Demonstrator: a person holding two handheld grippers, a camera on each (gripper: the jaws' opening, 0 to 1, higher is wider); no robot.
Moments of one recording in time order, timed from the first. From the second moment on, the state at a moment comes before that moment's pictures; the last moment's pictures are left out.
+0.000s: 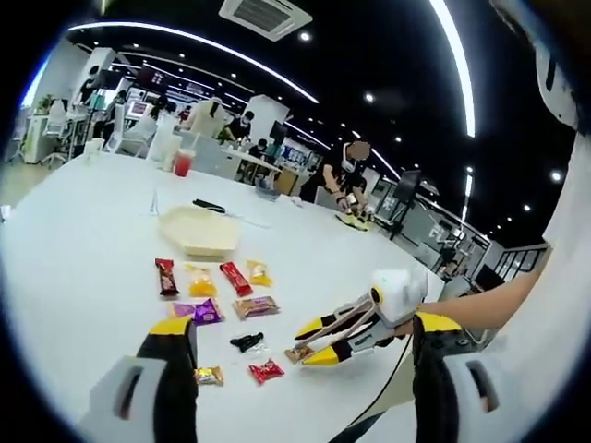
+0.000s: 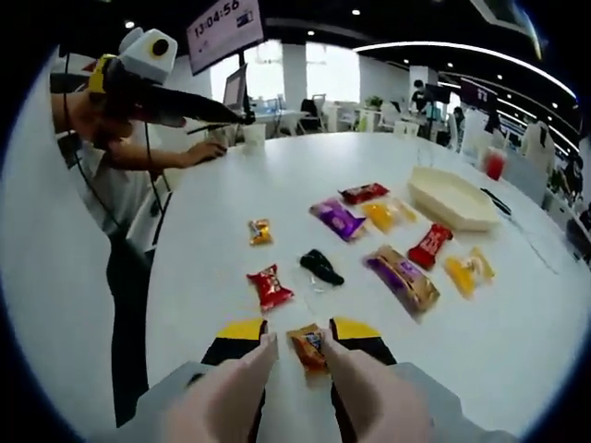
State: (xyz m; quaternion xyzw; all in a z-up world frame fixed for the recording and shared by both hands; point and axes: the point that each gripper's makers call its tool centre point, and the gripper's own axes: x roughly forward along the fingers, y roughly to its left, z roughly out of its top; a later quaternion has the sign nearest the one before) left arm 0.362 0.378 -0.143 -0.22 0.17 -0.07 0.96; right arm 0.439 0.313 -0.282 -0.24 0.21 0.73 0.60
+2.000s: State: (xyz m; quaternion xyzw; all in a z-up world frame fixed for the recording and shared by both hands) left arm 0.366 0.395 -0.112 -0.15 0.07 0.01 0.99; right arm 0.454 0.307 -0.289 -0.20 0.22 0.68 0.67
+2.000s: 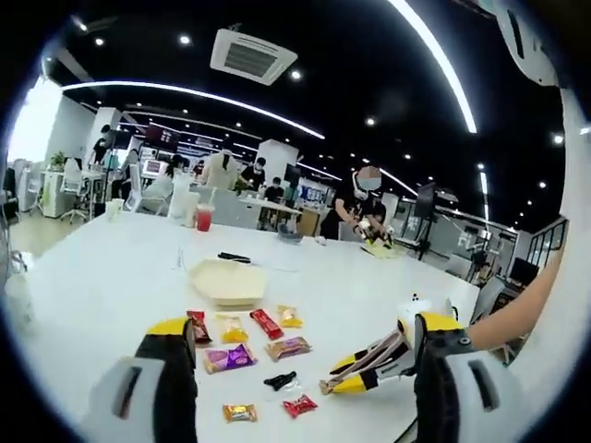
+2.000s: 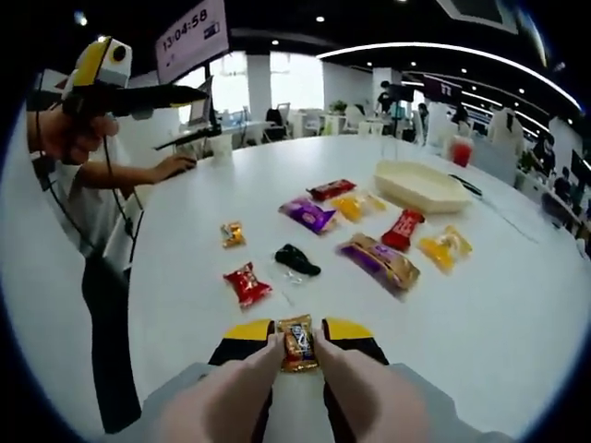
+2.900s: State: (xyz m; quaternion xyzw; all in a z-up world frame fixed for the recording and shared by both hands) left arm 0.378 0.393 -0.107 -0.15 0.07 0.01 0.99; right arm 0.460 0.301 -0.257 -0.16 0.24 0.68 0.68
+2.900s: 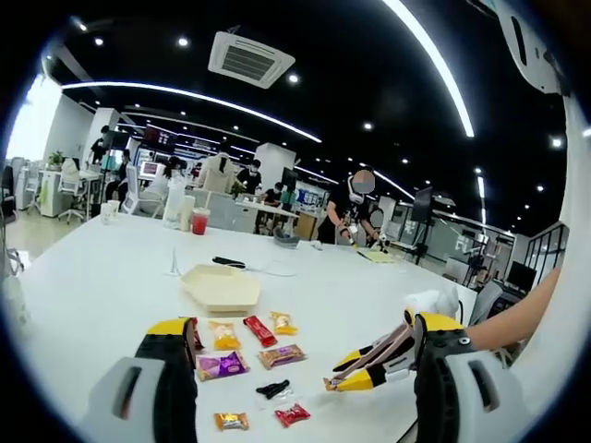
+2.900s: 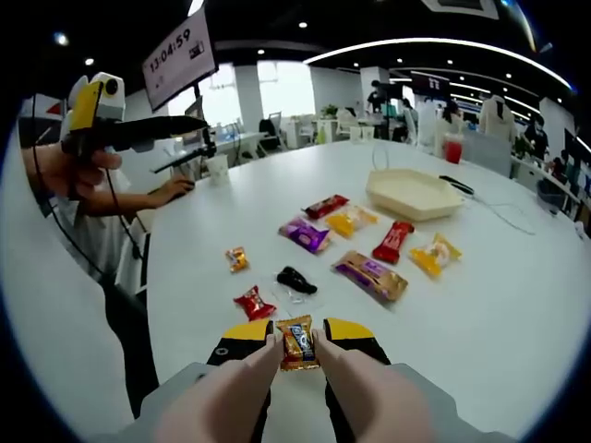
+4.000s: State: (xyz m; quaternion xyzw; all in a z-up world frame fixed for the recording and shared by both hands) left arm 0.402 0.398 -0.085 -0.16 0.08 -0.07 0.98; right arm 0.505 0.301 -0.176 -0.12 0.20 0.61 0.76
